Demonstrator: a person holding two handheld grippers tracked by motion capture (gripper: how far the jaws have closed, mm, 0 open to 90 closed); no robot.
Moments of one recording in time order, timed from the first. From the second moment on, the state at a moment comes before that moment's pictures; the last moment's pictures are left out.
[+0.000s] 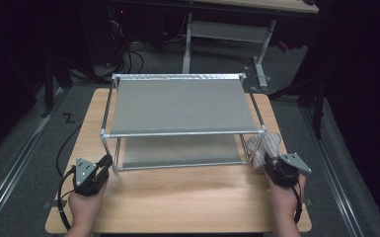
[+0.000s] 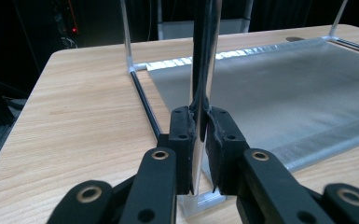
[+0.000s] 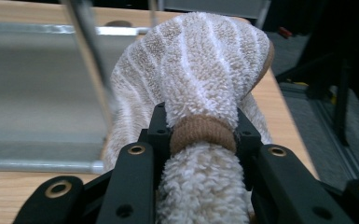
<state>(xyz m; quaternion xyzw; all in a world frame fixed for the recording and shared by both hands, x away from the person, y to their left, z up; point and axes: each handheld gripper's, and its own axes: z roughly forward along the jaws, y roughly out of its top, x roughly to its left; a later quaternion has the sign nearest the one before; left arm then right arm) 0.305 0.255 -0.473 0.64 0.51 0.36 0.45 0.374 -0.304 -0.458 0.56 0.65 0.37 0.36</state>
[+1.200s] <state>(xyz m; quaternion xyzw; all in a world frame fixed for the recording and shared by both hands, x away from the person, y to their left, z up) 0.319 0.246 -0.479 0.65 0.52 0.31 0.46 0.308 -0.278 -0.457 0.53 0.67 0.39 0.33</state>
